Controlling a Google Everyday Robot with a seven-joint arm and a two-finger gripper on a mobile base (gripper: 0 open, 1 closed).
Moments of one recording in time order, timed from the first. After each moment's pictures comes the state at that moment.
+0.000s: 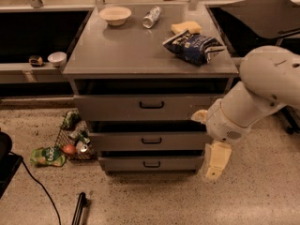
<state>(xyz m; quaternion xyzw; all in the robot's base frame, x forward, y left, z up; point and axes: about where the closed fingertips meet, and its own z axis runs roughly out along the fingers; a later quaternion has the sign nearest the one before) 0.426 -0.131 0.768 -0.69 0.70 0.12 0.14</state>
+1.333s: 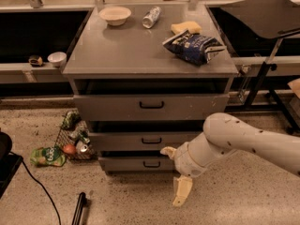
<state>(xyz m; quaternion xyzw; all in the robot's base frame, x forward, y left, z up) 0.420 -0.051 0.599 -0.70 0.64 0.24 0.20</state>
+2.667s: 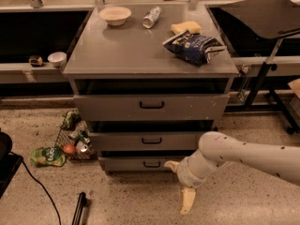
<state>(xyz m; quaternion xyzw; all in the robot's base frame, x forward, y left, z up) 0.424 -0.079 0.497 -0.74 0.62 0.21 0.17</state>
